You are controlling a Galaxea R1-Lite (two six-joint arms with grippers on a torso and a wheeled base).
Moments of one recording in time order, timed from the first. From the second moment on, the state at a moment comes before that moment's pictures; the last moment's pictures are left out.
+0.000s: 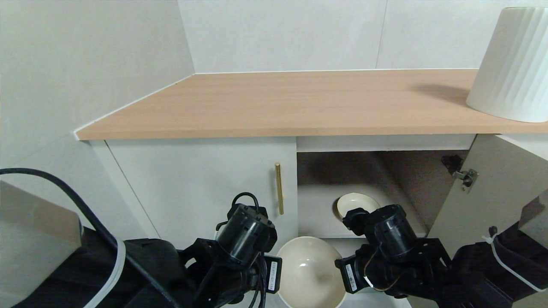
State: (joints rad) left arm -0.78 1.89 -0.76 -0.25 0.25 -0.50; right arm 0.72 1.96 -0.67 -0.56 -0.05 0.28
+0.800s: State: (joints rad) left arm -0.78 1.89 -0.76 -0.26 0.24 -0.50; right arm 0.64 2.00 -0.71 -0.52 -0.10 0.25
